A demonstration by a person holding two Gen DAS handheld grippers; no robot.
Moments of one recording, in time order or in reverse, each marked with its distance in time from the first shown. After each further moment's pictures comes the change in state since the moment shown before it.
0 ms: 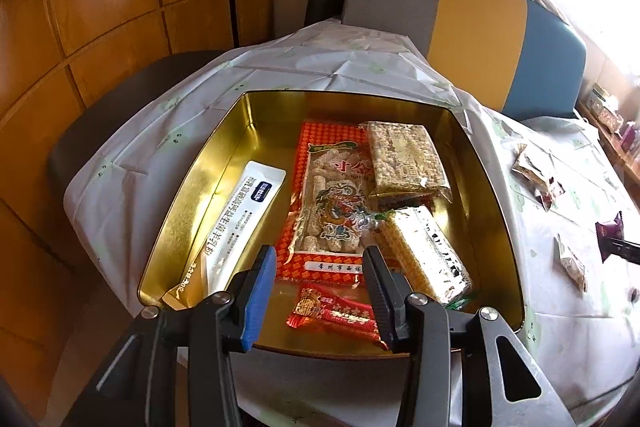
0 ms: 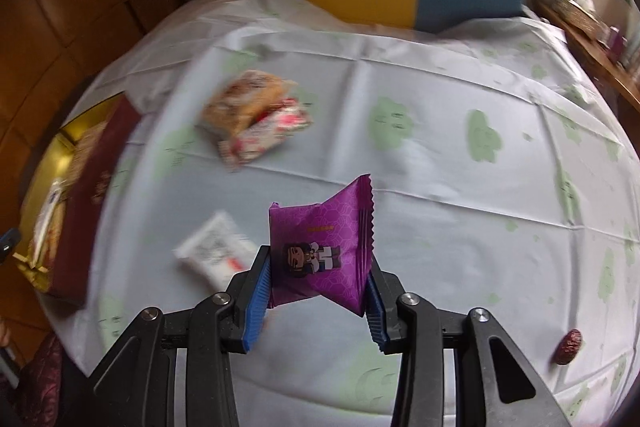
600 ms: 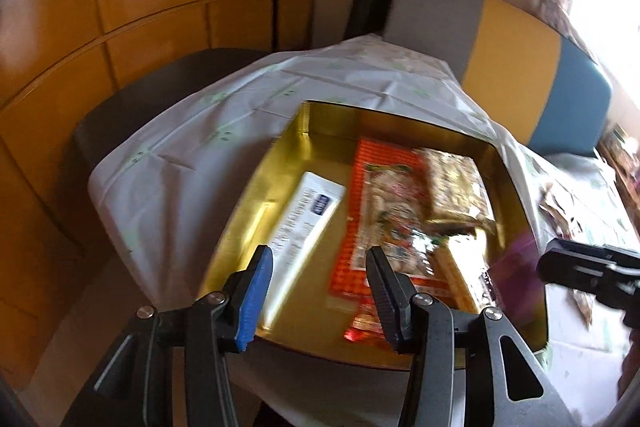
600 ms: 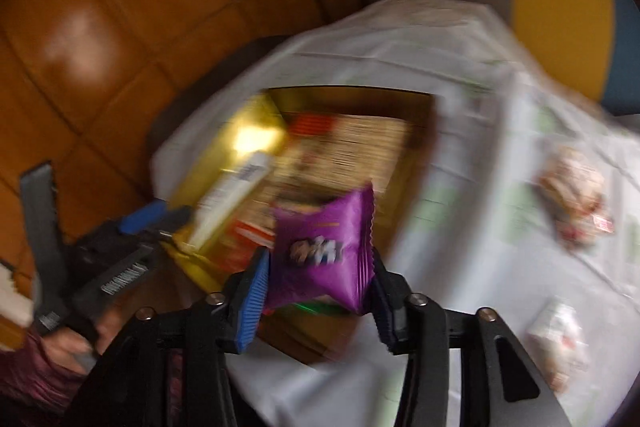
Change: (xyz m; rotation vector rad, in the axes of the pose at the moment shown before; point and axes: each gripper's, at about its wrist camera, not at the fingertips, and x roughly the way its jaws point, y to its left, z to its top) left arm -0.007 0.053 0.004 -0.125 -0.043 0.054; right arm -0.009 0.259 0.014 -0.311 -0.002 0.449
